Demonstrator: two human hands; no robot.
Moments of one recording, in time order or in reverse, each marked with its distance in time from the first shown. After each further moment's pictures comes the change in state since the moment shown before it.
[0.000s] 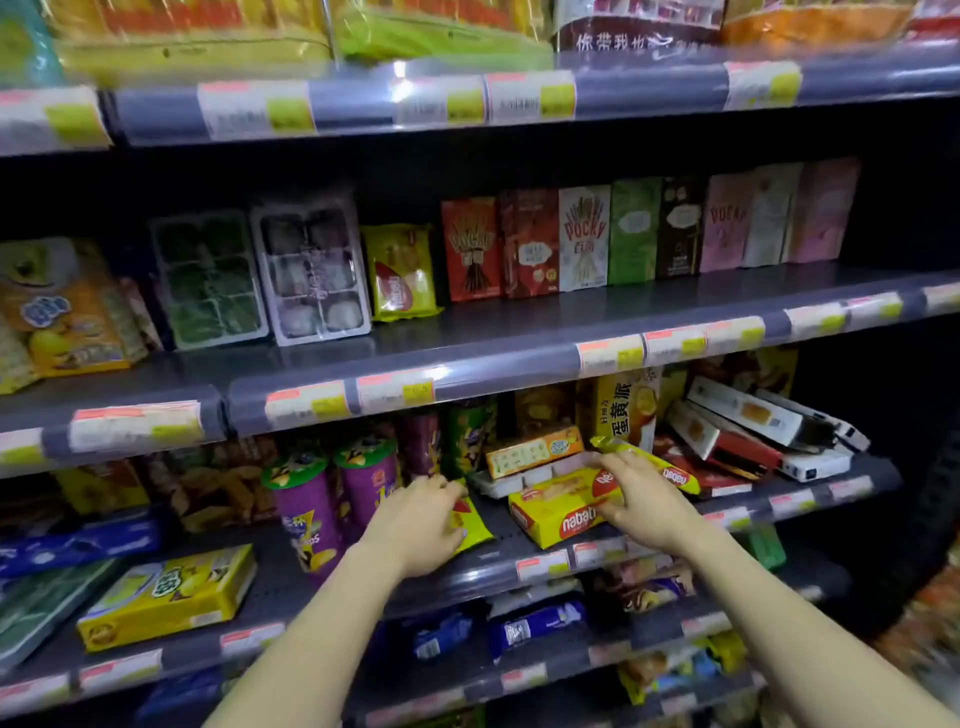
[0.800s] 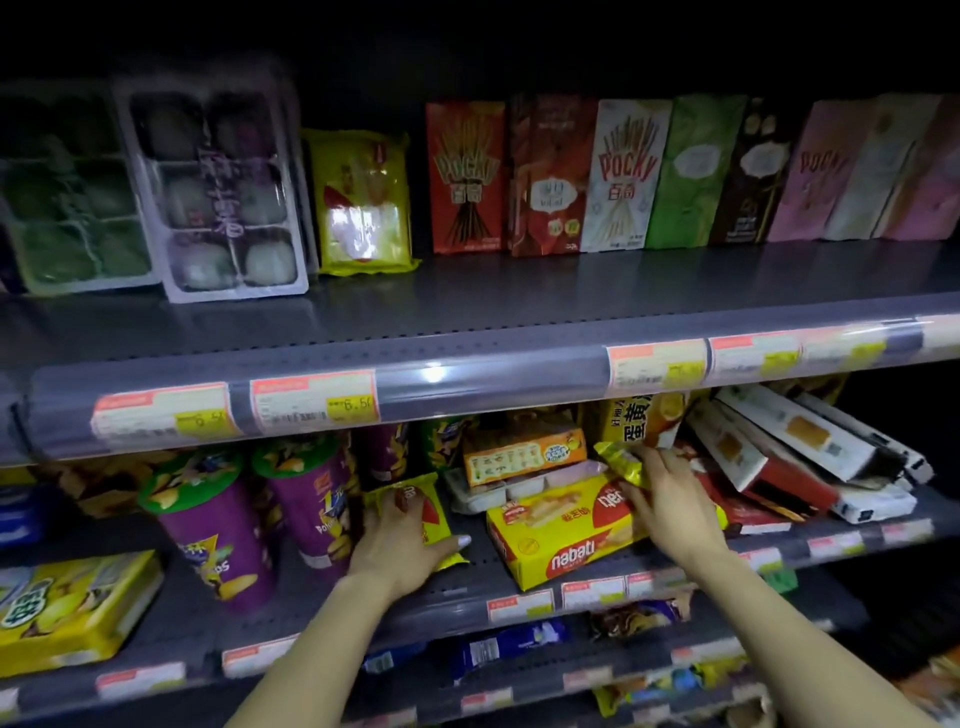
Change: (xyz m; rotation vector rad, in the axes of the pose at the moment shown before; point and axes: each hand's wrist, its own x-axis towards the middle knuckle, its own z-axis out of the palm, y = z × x) left_hand 0.095 -0.013 0.090 -0.390 -0.195 -0.457; right_hand 0.077 0.084 0.045 -0.081 0.234 0.124
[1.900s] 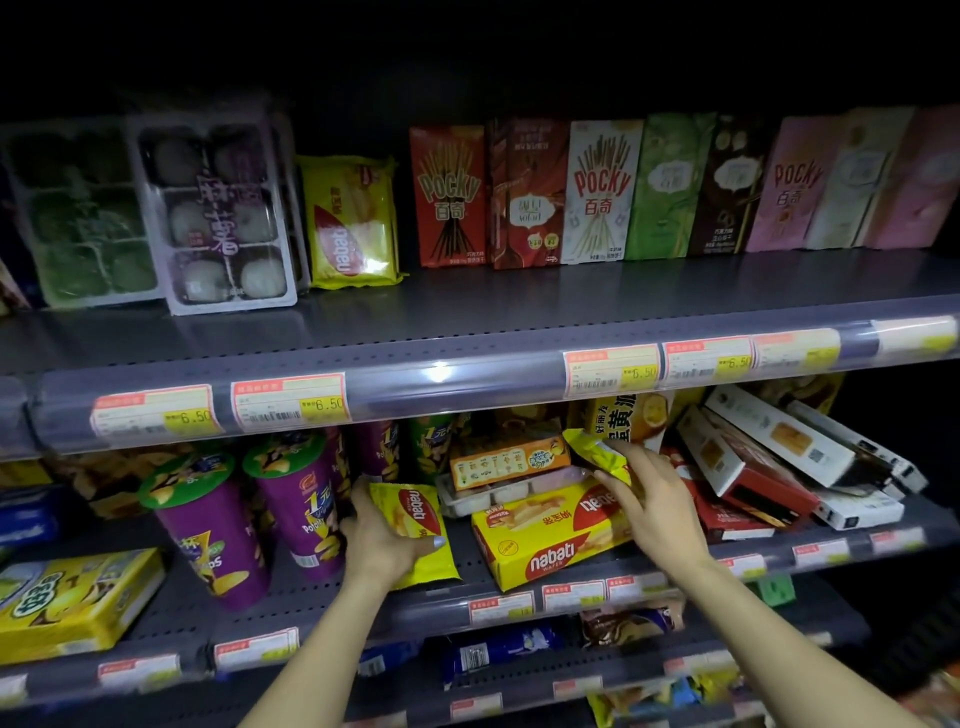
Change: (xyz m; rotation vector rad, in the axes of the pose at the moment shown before) left_hand -0.007 0.008 0.008 -0.682 0.315 -0.244; right_hand -0.009 0.002 -0.010 0.377 0.171 -0.137
